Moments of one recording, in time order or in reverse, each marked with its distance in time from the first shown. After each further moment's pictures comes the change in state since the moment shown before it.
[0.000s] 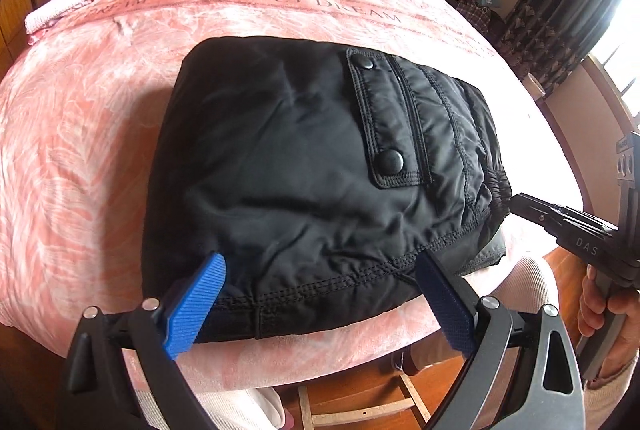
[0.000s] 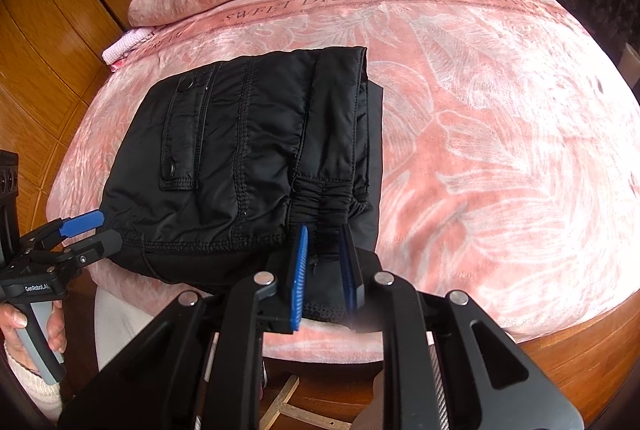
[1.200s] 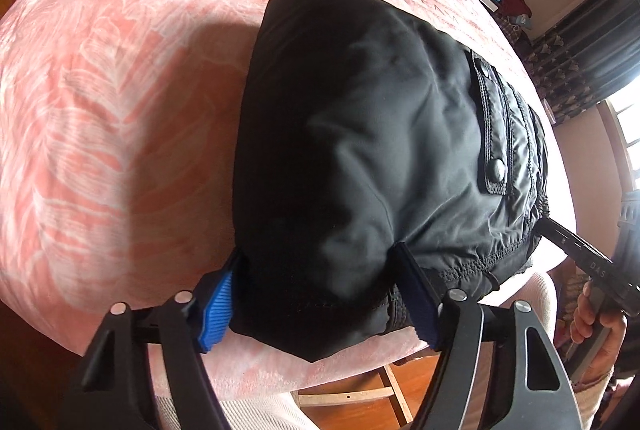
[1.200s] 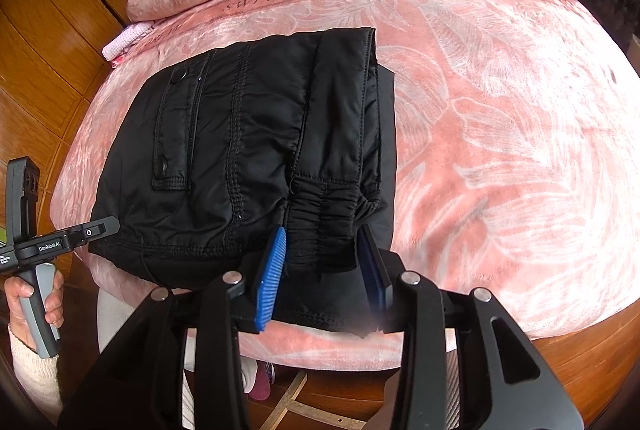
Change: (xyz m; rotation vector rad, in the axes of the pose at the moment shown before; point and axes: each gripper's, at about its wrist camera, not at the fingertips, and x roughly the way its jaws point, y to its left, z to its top) left arm 0.018 0.092 -0.003 -0.179 0.093 -0.054; right arm 0.019 0.002 0.002 0.016 0.038 0.031
